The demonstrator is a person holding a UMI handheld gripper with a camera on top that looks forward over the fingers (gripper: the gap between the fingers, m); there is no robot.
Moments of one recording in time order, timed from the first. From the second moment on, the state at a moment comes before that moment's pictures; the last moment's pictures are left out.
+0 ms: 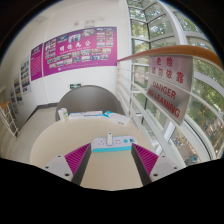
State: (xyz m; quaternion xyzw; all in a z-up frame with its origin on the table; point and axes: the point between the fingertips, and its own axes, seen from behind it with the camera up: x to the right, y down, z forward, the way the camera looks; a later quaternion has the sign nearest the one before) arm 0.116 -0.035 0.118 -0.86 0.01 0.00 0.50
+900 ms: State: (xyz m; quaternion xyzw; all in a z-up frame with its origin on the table) arm 0.104 0.138 0.198 -0.77 -0.05 -0.02 0.63
